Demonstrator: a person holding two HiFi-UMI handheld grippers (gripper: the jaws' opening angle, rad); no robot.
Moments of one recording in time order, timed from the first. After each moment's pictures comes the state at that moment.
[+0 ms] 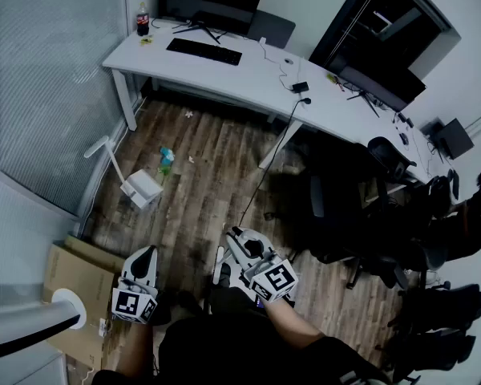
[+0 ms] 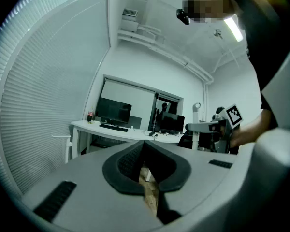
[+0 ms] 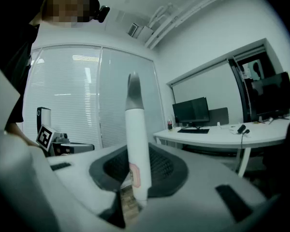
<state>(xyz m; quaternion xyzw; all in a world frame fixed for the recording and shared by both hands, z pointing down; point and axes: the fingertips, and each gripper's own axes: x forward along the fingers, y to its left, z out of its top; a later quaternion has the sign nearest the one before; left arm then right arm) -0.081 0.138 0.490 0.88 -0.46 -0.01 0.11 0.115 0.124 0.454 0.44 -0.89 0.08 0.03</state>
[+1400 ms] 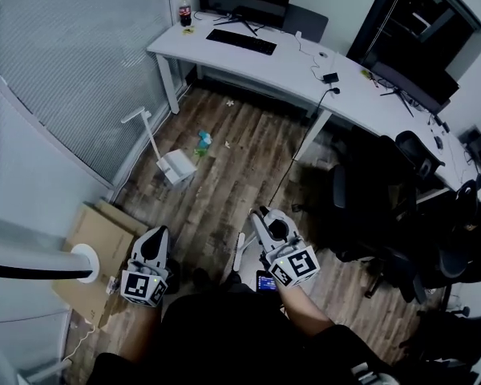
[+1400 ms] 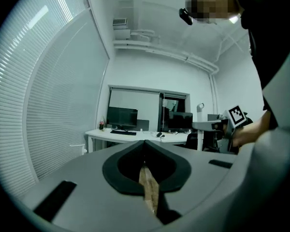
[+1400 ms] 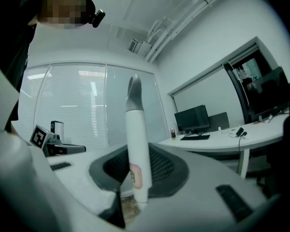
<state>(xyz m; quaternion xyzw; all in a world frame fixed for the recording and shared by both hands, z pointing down) -0.039 0.242 0.443 0.83 -0.55 0.02 0.06 0.189 0.194 0.424 0.41 -0.91 0.07 -0.04</state>
